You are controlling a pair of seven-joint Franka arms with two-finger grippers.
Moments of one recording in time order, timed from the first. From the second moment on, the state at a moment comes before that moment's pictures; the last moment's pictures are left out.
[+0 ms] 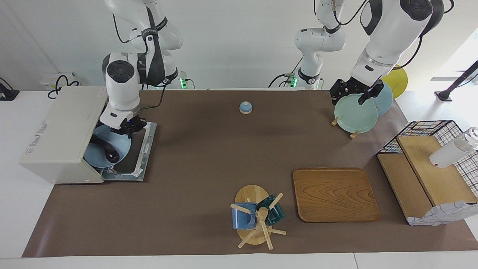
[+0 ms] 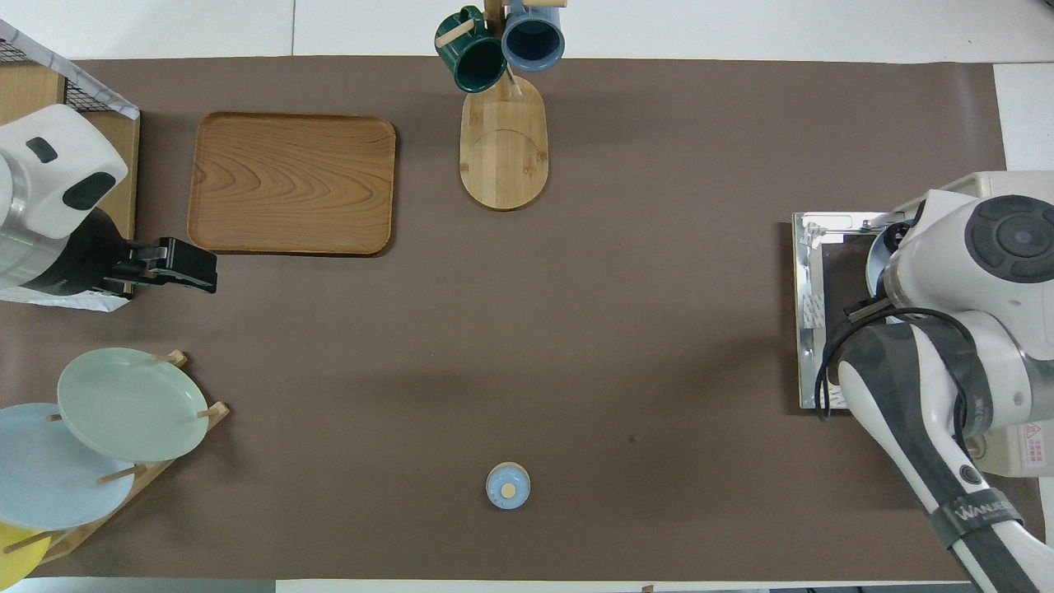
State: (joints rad) left arm -0.14 -0.04 -0.05 -1.66 -0.03 1.56 -0.12; right arm -0.11 -0.02 0.07 -2.17 -0.33 2.06 -0.27
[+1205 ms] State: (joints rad) left arm -0.13 -0.04 -0.05 -1.66 -0.03 1.54 -0.12; right arm 0.06 0.00 0.08 -2.16 -0.18 2.12 -0.09
